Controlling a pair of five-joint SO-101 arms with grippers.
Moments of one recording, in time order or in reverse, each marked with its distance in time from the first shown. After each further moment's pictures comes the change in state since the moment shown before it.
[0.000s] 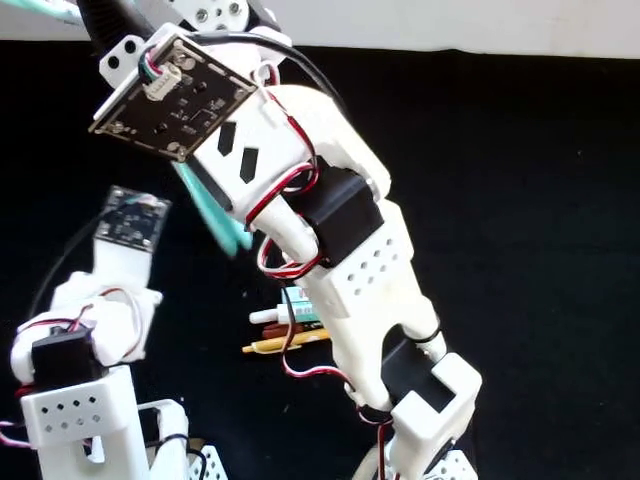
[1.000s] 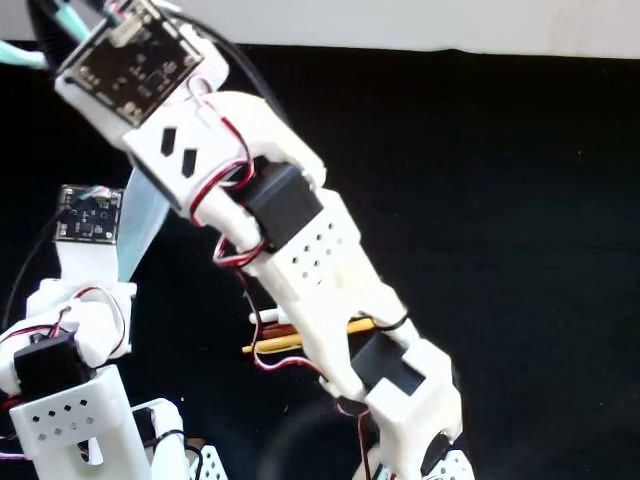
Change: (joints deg) left arm -6.2 0.0 -2.2 -0.3 5.5; right arm -3.3 7.8 0.2 0.0 -14.5
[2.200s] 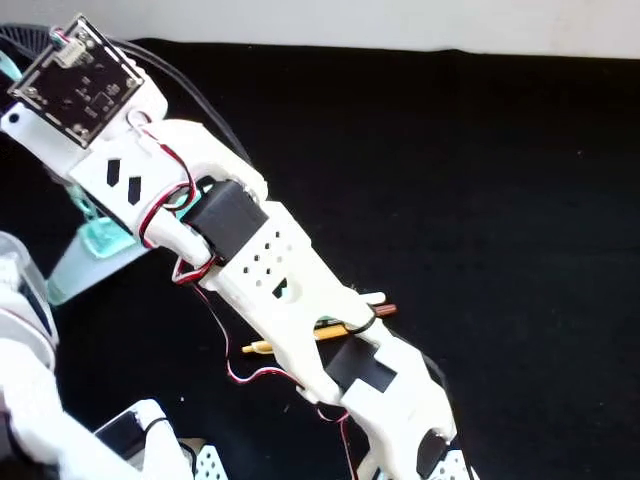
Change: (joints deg) left arm -16.6 12.0 -49.8 14.2 12.7; right arm -4.7 6.5 0.0 -4.7 -7.2
